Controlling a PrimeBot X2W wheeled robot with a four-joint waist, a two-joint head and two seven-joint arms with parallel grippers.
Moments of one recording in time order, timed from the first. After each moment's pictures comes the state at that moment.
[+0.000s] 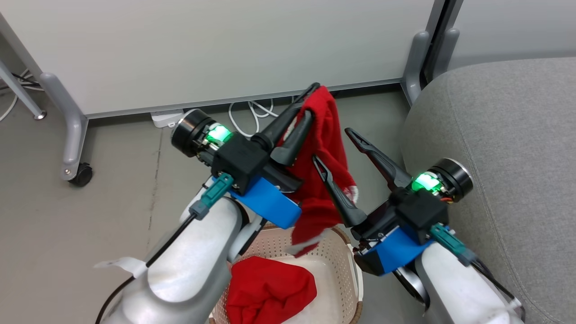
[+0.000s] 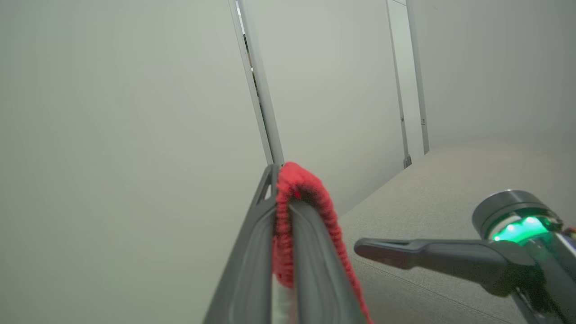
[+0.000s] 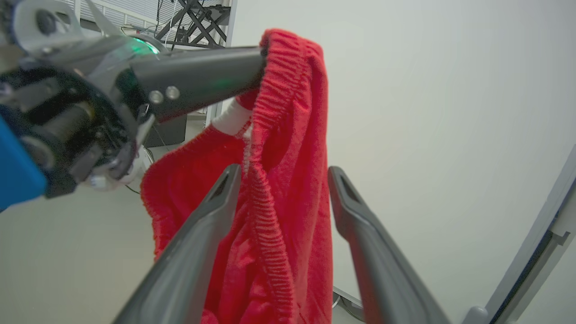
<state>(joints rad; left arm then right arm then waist) -0.64 0.13 -0.63 0.26 -0.28 -0.12 -0.23 -0.41 -0.11 0.42 0.16 0.02 0.13 -0.26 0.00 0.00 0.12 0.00</state>
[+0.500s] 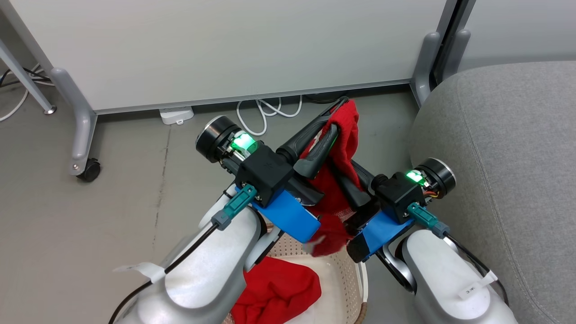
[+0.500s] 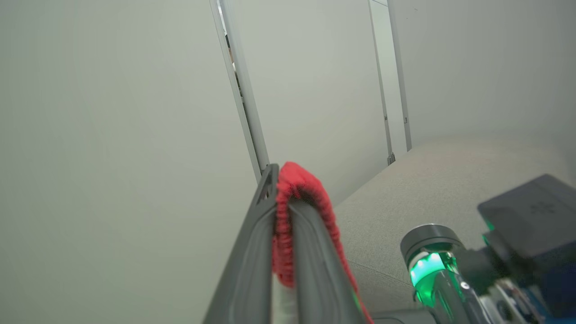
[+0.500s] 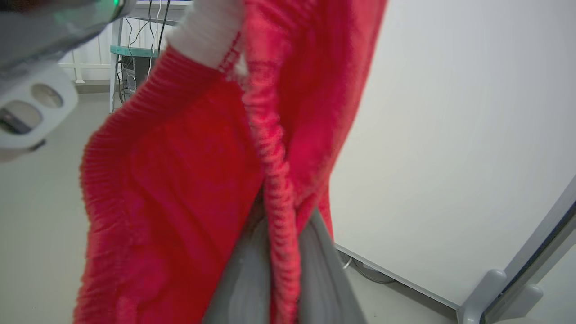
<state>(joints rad) -0.64 0.11 -0.71 0.26 -0.29 -0.12 -0.24 -0.51 -0.07 0.45 0.43 0.05 0.13 -0.26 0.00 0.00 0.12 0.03</state>
